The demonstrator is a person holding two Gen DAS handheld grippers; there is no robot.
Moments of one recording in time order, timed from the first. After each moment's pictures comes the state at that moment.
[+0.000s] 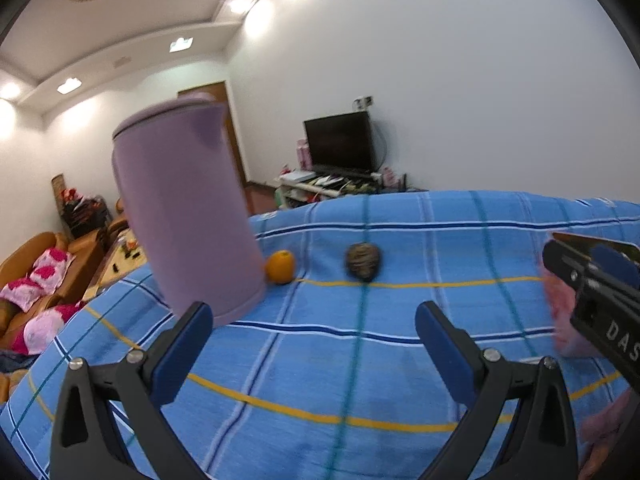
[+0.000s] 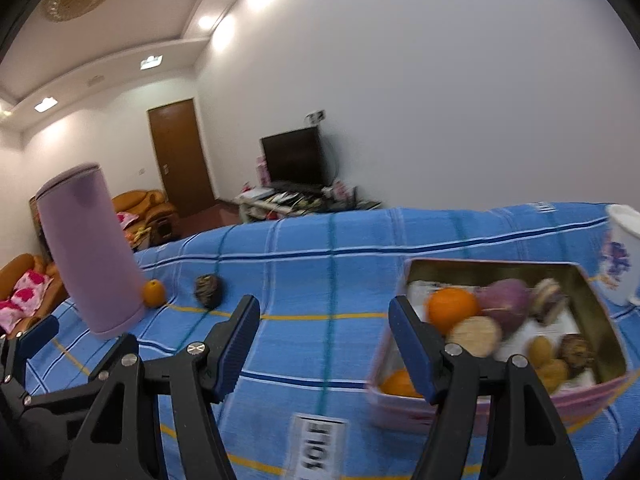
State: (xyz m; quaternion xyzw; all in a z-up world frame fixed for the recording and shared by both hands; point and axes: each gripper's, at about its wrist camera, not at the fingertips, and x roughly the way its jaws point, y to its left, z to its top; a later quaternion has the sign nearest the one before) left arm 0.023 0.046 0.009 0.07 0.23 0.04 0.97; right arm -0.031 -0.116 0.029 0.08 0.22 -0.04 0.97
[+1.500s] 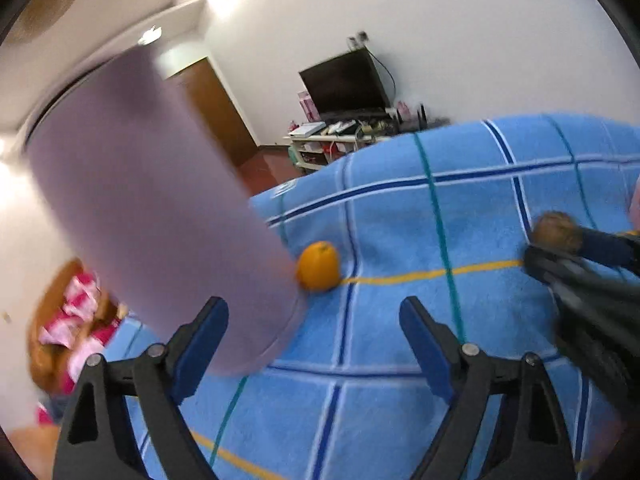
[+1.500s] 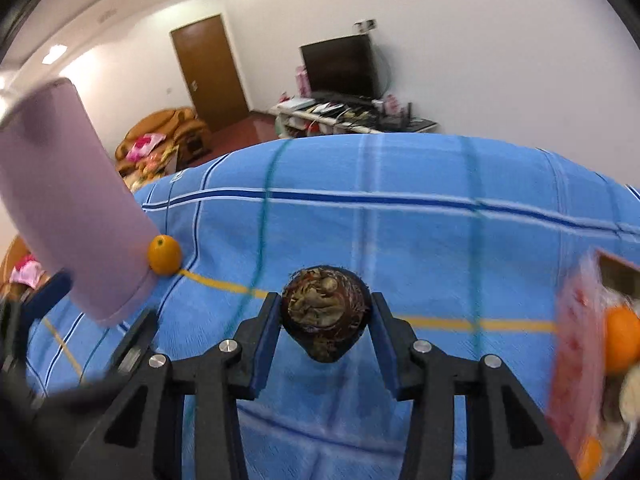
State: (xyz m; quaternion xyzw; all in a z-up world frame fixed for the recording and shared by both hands) left arm 0.135 0.045 -0.023 0.20 0.33 0.07 0.92; right arm 0.087 -0.069 -0.009 0.09 0.37 0.04 0.92
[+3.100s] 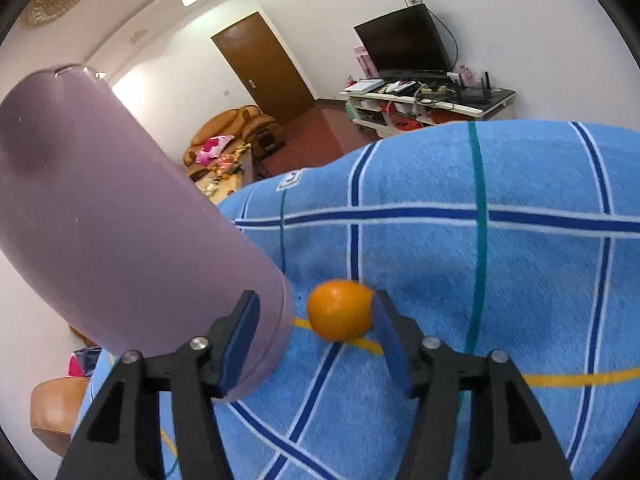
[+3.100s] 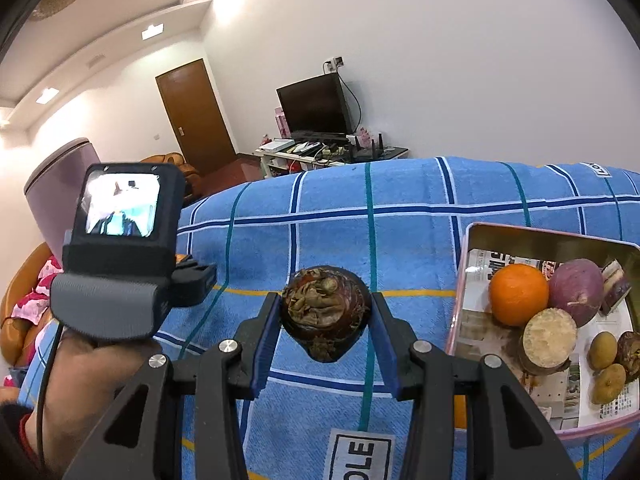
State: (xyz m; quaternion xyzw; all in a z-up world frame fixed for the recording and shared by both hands) left arm 0.212 0.021 -0.034 0.17 0.38 0.21 0.89; right arm 0.014 -0.118 0.012 0.12 0.31 0.01 0.94
